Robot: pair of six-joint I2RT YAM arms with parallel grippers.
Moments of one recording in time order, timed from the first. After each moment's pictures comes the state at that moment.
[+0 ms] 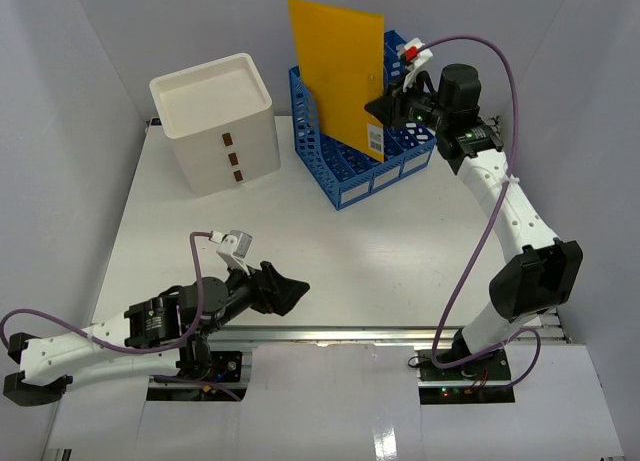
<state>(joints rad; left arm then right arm) -1.32 0.50 0.63 -0.39 -0.49 -0.81 0.31 1.61 1.66 -0.16 -0.57 -0.03</state>
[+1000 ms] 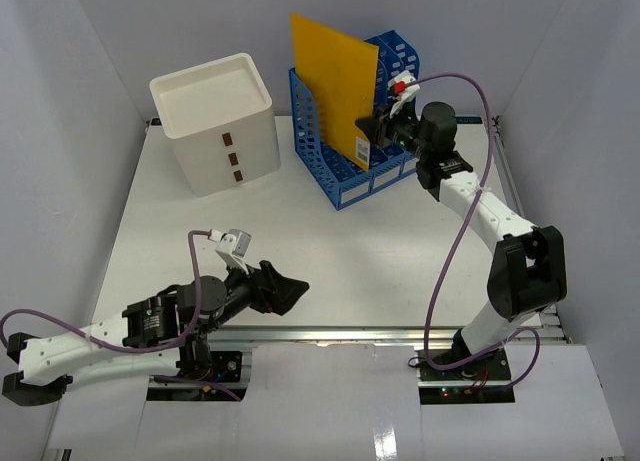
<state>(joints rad) -1.32 0.50 0.65 -0.41 -0.49 -0.81 0.36 1.62 1.32 0.33 -0.46 0.03</state>
